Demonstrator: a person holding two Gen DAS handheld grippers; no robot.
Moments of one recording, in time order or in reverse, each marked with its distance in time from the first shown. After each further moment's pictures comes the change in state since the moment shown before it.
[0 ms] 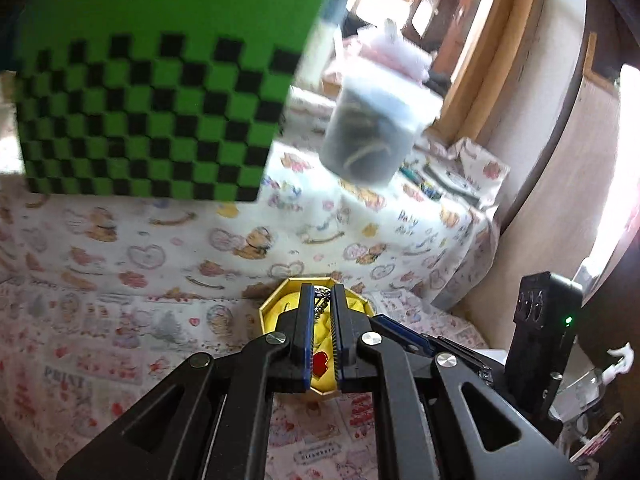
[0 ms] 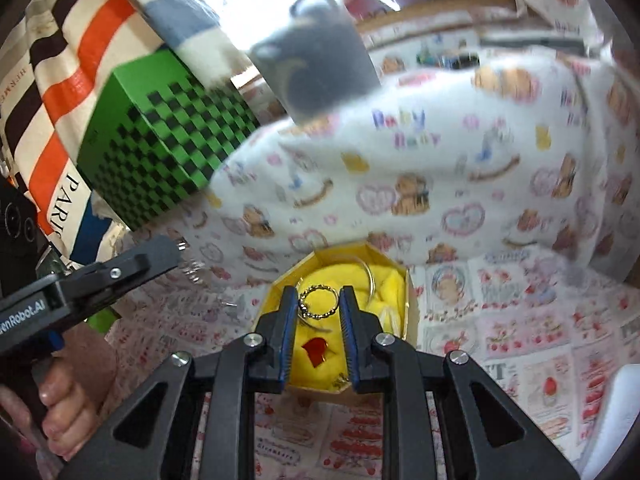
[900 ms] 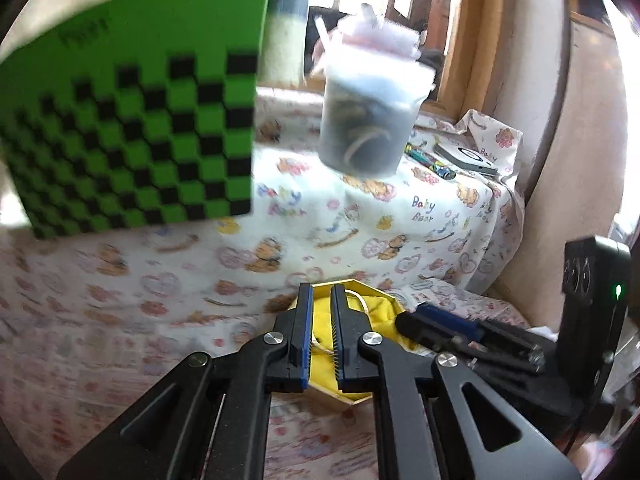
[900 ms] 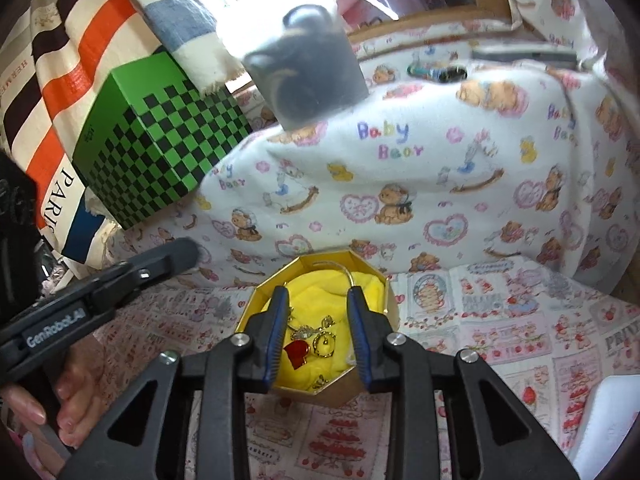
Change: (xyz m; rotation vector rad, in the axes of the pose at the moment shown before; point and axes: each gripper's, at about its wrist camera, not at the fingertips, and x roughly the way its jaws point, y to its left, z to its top) left arm -0.001 -0.016 -0.002 0.171 -0.036 0.137; right arm -0.013 -0.001 0.004 -0.044 -0.035 -0.053
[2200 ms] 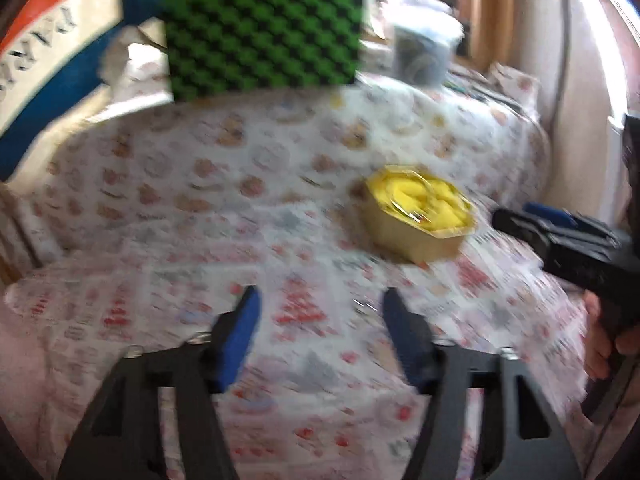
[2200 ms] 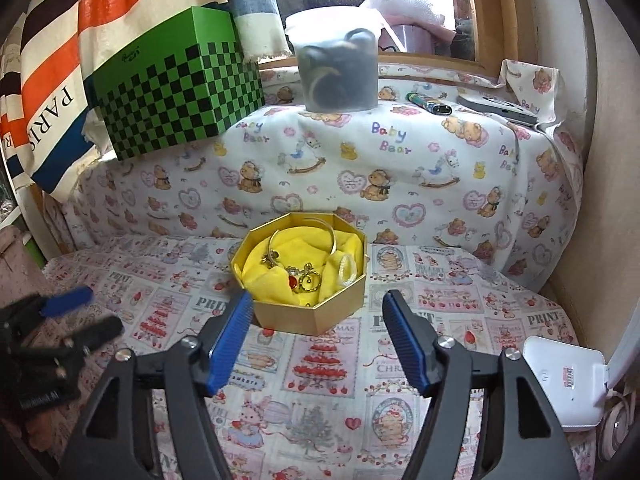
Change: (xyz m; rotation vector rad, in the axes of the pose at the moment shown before) left arm -0.058 0.038 -0.109 -0.019 0.108 0.126; right arm -0.040 0.051 -0.039 -0.197 0.018 -0.253
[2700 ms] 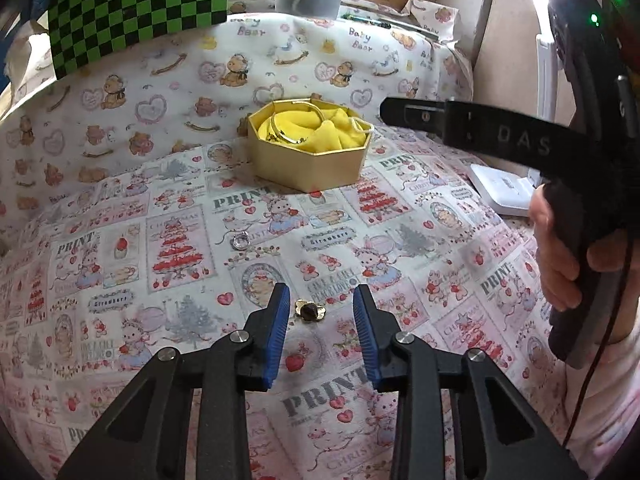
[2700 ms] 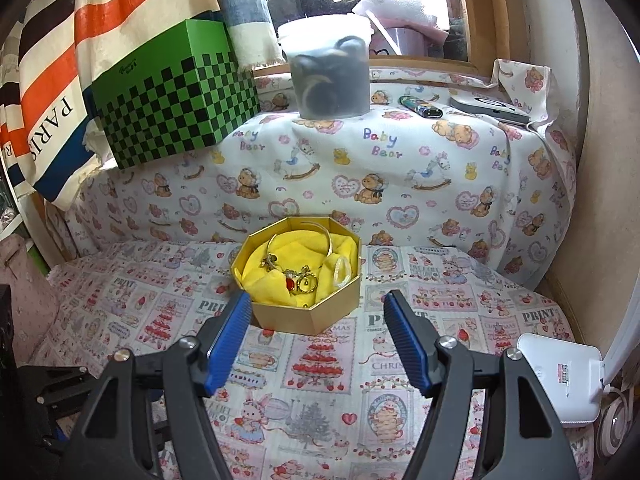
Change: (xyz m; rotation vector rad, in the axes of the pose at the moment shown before) left arm 0.010 -0.056 -0.027 0.125 0.153 -0.199; right arm -0.008 -0.005 0.002 0.022 -0.005 0.005
